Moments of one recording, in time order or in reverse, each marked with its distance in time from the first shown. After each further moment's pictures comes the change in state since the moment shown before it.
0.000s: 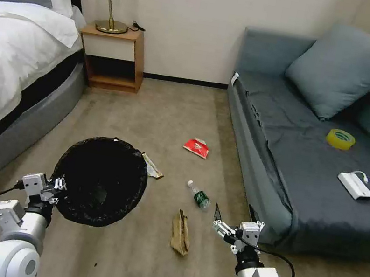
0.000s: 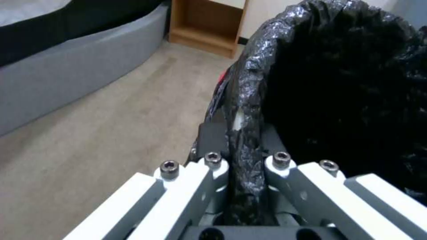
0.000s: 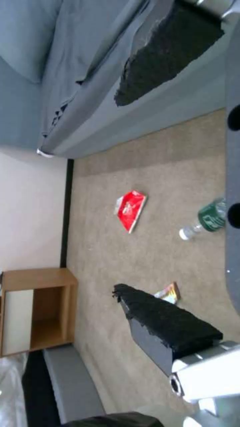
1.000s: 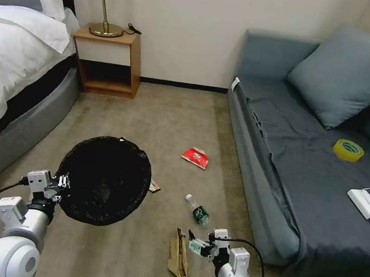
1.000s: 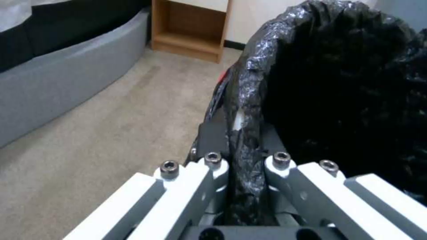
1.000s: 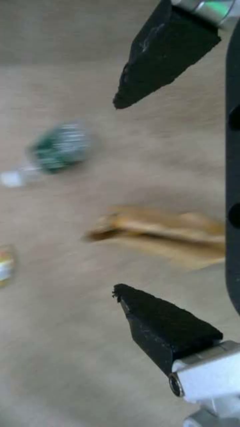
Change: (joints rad) left arm -0.012 0.055 0.014 0.012 -0.002 -0.005 0.032; right arm 0.276 -0.381 -0.316 -0.121 0.610 -0.608 0.285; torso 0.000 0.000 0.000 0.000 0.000
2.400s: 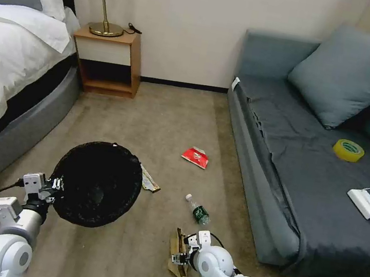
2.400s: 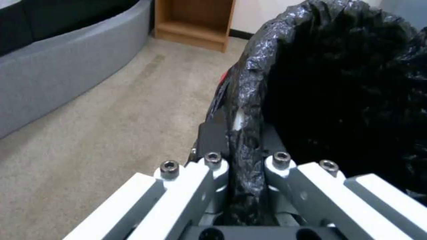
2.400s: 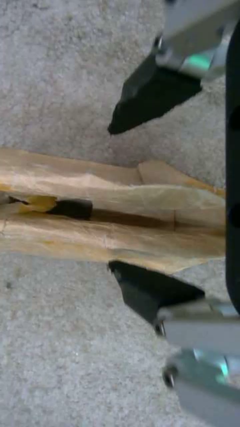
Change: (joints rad) left arm -0.029 0.035 -0.039 0.126 -0.026 -0.037 0.068; right arm 0.427 0.117 -0.363 -0.516 0.364 -0.147 0.163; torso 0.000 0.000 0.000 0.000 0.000
